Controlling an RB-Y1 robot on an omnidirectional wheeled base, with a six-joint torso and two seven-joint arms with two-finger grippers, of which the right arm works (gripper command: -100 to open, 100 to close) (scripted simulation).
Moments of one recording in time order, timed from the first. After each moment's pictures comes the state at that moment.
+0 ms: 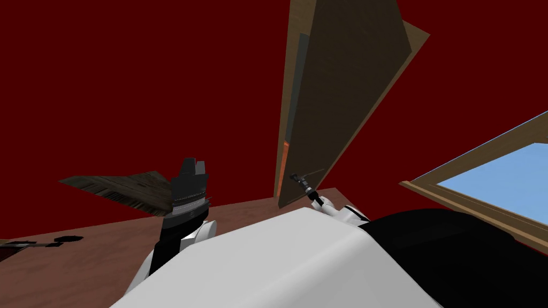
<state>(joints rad) -0.13 -0.53 0.17 -0.49 -0.03 -1.01 -0.43</state>
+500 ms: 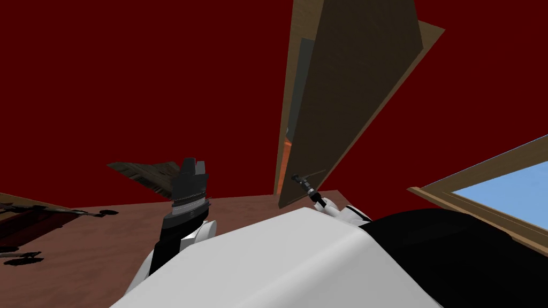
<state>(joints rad) -0.13 -0.56 0.18 -0.44 -0.03 -1.08 -0.45</state>
